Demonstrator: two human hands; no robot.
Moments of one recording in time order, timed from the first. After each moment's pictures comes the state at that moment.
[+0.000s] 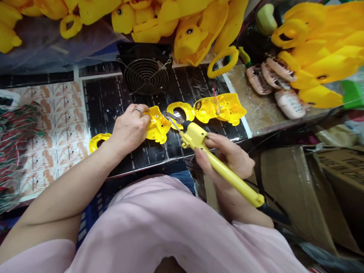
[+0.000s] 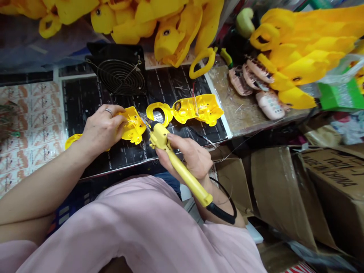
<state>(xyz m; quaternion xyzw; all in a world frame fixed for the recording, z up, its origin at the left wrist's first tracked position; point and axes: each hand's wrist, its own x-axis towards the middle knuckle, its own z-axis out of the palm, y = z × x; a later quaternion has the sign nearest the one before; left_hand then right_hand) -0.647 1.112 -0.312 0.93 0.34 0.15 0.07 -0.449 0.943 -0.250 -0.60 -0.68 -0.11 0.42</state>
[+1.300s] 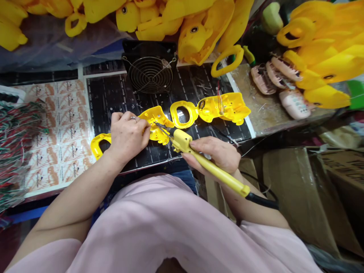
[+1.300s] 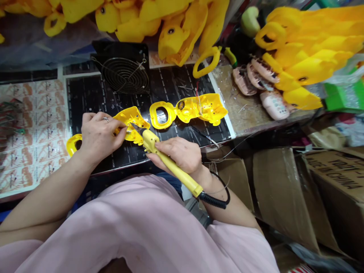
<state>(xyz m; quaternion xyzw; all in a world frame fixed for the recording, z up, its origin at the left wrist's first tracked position) -0.658 1.088 -0.313 0.88 0.41 0.22 0.07 -0.445 0.963 -0.253 -0.48 -0.78 -0.05 0.41</state>
